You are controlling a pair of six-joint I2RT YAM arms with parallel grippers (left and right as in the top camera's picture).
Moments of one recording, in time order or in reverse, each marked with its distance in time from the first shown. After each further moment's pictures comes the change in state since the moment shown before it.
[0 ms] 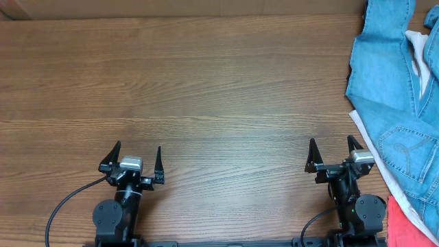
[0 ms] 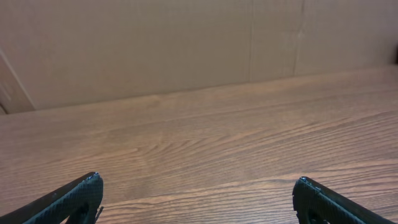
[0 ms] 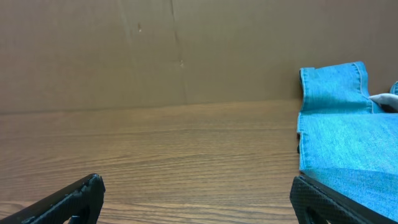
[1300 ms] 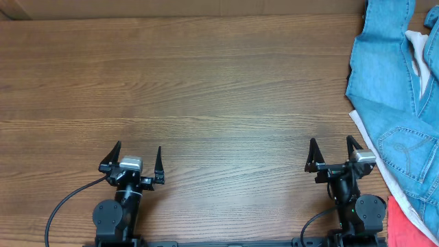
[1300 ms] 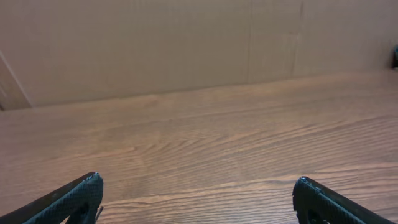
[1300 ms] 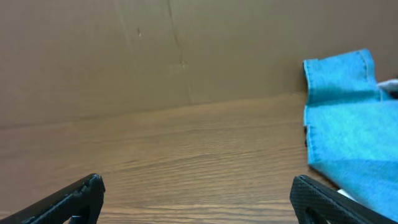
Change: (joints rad) left arm 0.000 0.000 0.000 0.000 0.004 -0.028; right arm 0.000 0.000 0.000 0.000 -0.001 0.089
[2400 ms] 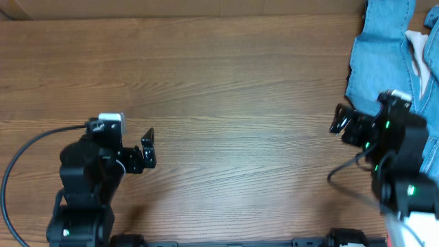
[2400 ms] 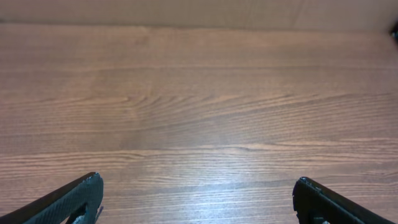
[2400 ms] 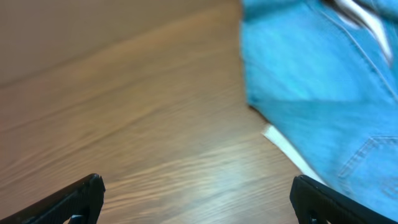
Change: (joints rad) left arm 0.000 0.666 0.811 -0.616 0.007 -0.106; right arm -0.125 0.884 0.916 -0.669 0.080 0.087
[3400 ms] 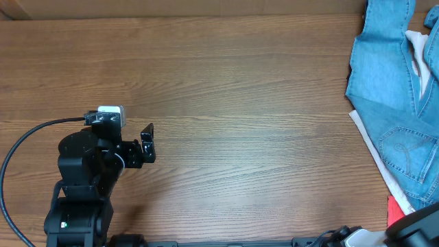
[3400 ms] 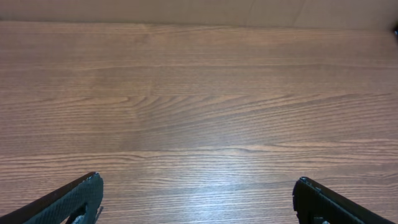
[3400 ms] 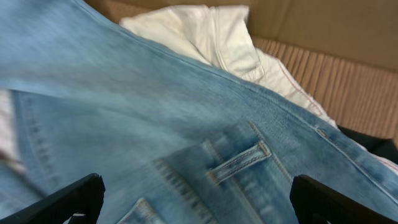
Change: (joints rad) left arm 0.000 0.052 0.046 -0.009 0.000 0.000; right arm -0.907 0.682 0.177 0.313 -0.020 -0.056
